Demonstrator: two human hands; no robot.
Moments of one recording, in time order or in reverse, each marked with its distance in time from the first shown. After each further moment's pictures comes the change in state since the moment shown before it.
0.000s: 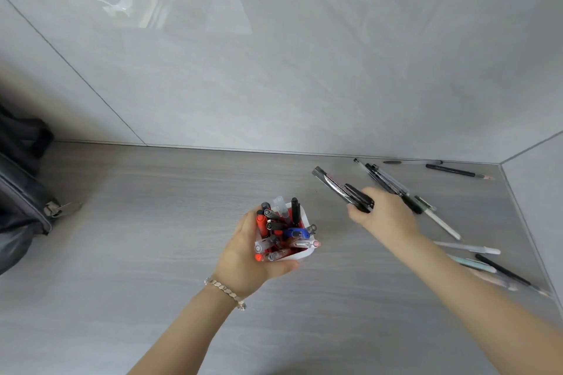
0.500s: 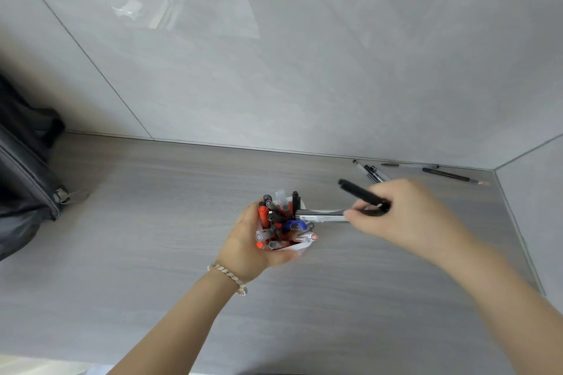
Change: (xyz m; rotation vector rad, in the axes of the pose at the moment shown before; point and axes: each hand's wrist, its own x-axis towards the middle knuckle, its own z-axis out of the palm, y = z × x) left_hand -0.002 0.004 0.002 -0.039 0.026 0.014; right_hand -0.064 -0.063 -0.088 0.085 -0.184 -0.188
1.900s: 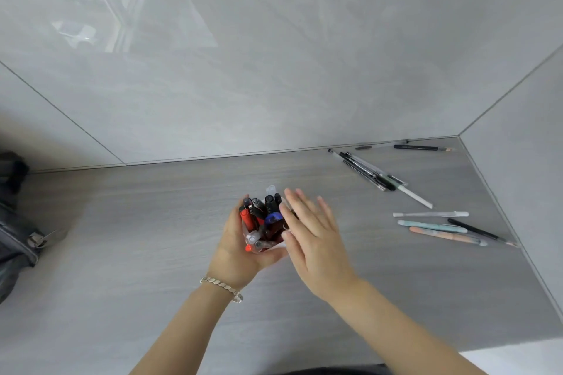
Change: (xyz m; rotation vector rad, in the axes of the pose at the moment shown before) left_hand -0.004 0.004 0.003 -0.081 -0.086 0.043; right_hand -0.002 0.019 0.137 -0.101 0.422 -0.400
